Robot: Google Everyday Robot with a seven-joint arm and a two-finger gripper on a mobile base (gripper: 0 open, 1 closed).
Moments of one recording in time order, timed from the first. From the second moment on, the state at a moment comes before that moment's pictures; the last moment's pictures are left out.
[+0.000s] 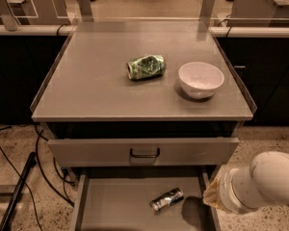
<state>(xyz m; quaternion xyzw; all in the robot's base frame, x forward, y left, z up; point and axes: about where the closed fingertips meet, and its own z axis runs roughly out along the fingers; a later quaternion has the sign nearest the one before) 0.366 -0.199 0.632 -0.60 0.78 0.04 0.18</state>
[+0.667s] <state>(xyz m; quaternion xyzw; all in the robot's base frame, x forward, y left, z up) 0.377 -0.196 0.604 -0.61 0.77 0.06 0.18</state>
